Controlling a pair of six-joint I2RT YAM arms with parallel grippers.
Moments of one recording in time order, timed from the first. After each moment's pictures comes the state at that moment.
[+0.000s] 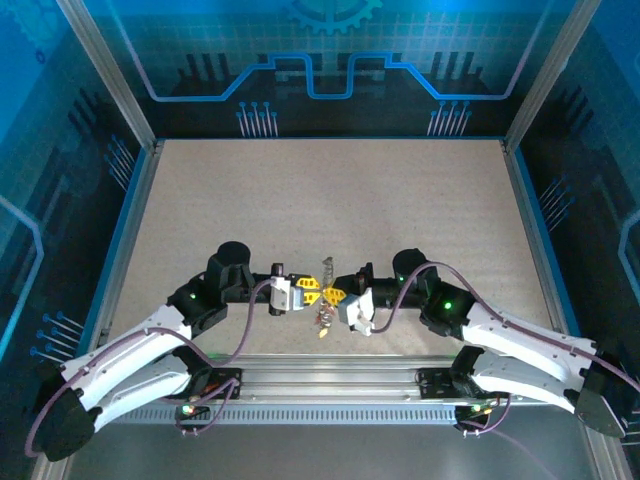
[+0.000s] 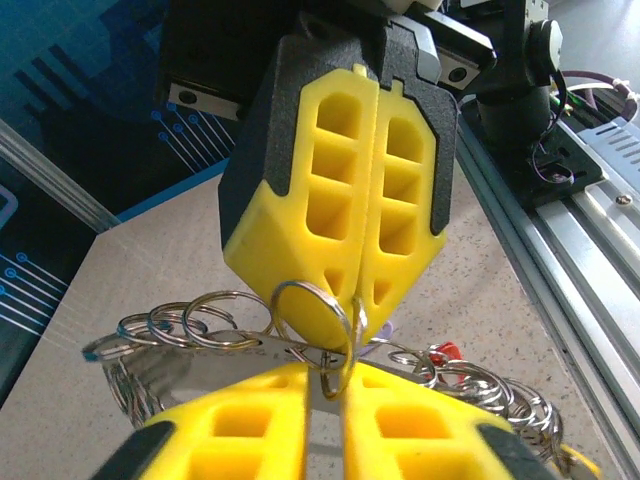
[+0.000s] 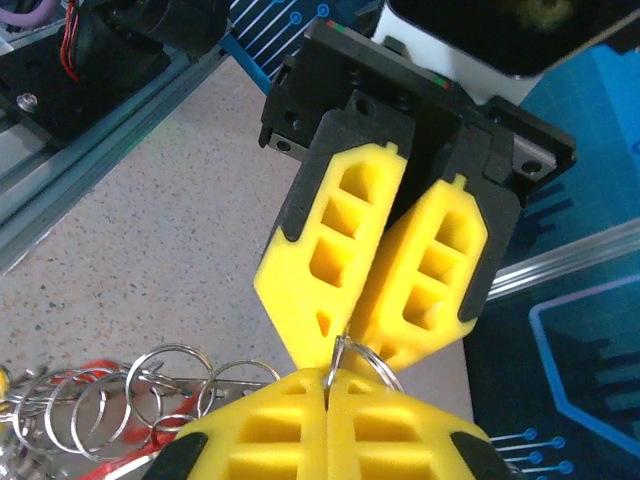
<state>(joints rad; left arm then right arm) -0.68 0.88 0.55 -0.01 0.69 0.73 0.90 0.95 0.58 0.07 -0.46 -1.05</state>
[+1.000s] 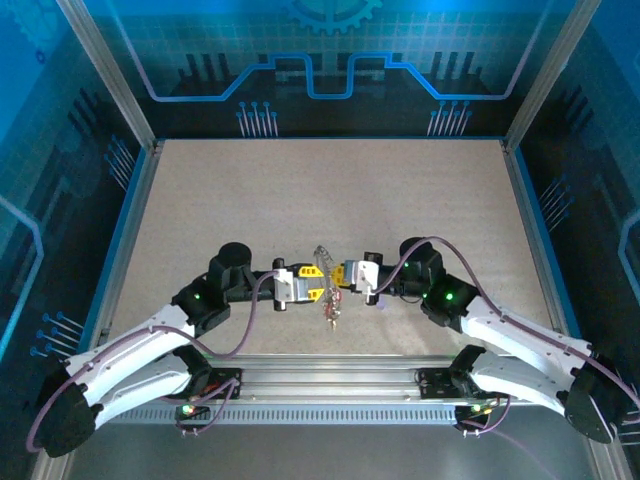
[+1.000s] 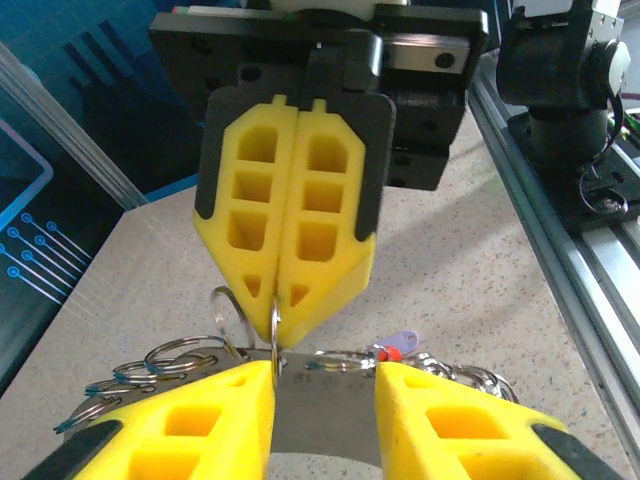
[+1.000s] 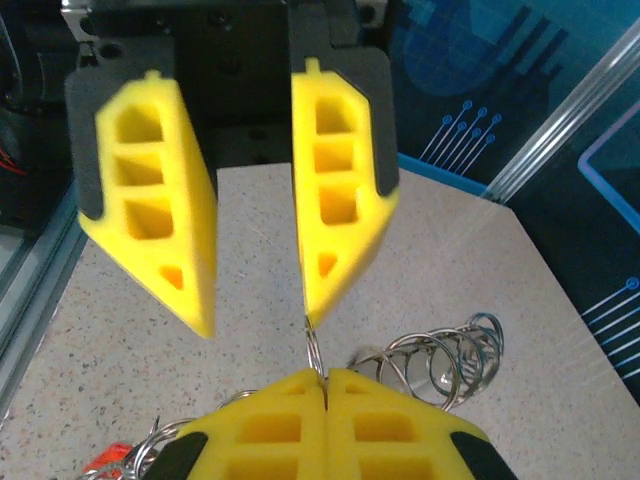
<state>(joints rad) -0.69 0.89 0.52 0.09 0.60 0.61 0.76 0.97 0.58 0.08 -0.50 -0.61</state>
